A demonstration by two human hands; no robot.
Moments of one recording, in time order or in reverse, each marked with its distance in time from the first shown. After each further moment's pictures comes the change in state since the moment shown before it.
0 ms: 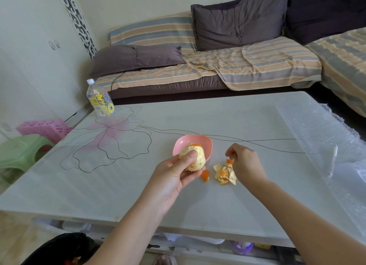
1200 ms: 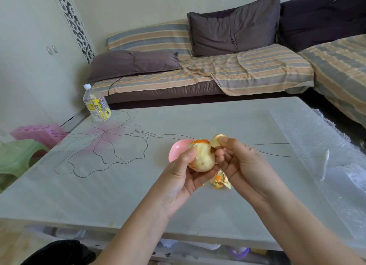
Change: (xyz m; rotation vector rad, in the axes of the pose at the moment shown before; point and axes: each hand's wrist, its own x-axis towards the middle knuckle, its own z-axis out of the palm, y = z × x) left_hand -0.009 0.004 0.028 -0.158 -0.296 -0.013; right_hand -0.058 -0.091 -0.072 1.513 -0.267 0.240
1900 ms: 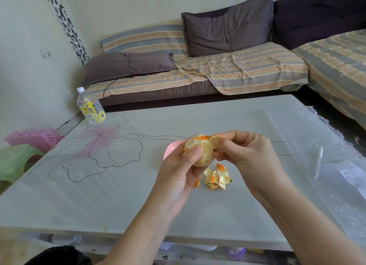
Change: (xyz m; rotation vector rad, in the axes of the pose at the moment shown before) left_hand 0.010 -0.010 0.009 0.237 0.029 0.258; right_hand -0.006 -0.022 -0.006 -0.483 0.128 -0.206
